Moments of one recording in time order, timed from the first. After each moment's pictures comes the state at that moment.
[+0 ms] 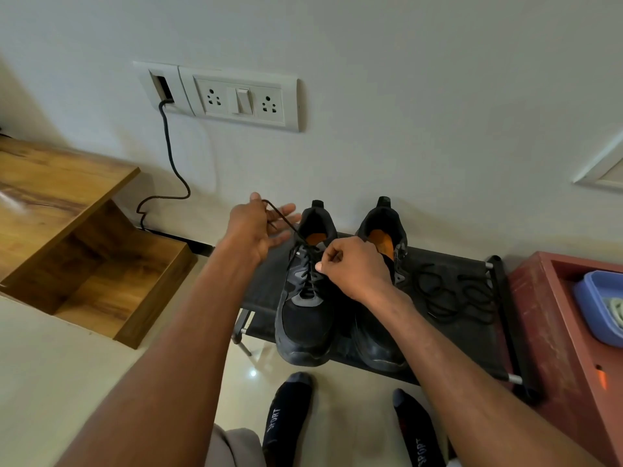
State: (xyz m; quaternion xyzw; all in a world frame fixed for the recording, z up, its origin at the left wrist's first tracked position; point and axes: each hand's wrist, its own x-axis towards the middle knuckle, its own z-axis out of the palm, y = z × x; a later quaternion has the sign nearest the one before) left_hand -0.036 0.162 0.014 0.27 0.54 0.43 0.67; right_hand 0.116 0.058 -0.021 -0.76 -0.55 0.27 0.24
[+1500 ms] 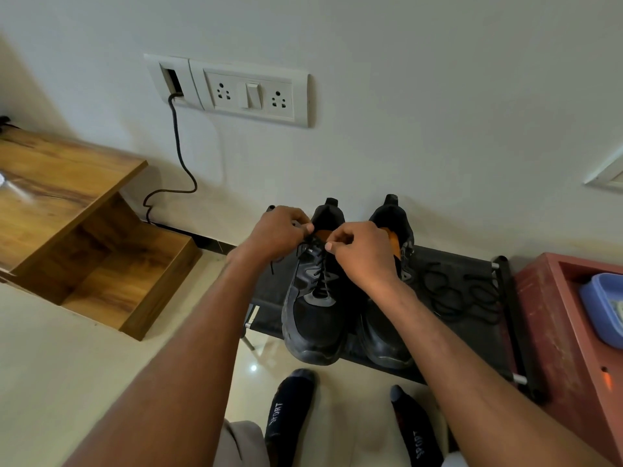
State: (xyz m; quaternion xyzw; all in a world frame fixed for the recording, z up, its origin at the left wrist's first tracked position) left_hand -0.041 0.157 -0.001 0.74 0.56 0.14 0.35; right_hand 0.113 0.066 -0.016 -0.75 -0.53 0.22 0.33
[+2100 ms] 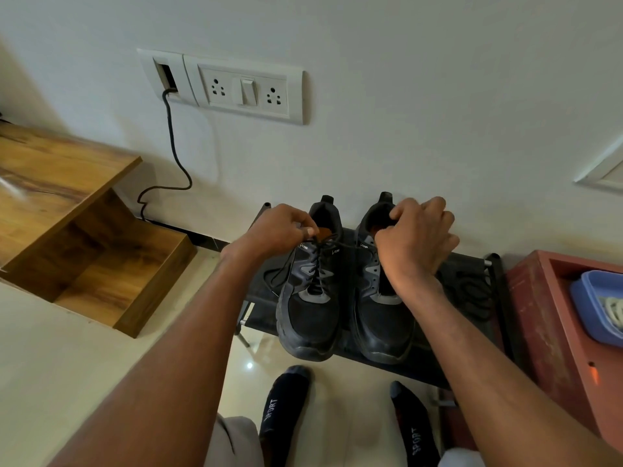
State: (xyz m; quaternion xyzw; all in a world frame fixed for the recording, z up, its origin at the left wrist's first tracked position) left_hand -0.037 0.154 0.002 0.77 0.50 0.13 0.38; right_hand 0.149 0.048 0.014 -0.88 -0.40 -0.01 0.27
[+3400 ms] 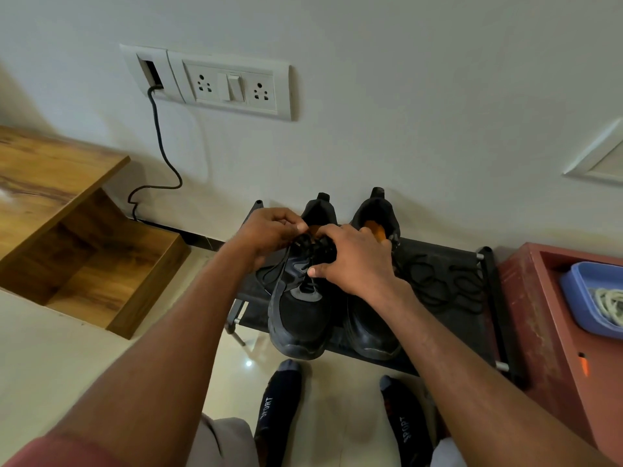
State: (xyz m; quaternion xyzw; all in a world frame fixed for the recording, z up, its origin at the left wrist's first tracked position) left_hand -0.039 0.151 -0.019 0.57 0.47 0.26 0.62; right_hand 0.123 0.047 -0.008 -0.76 -0.63 0.13 0.09
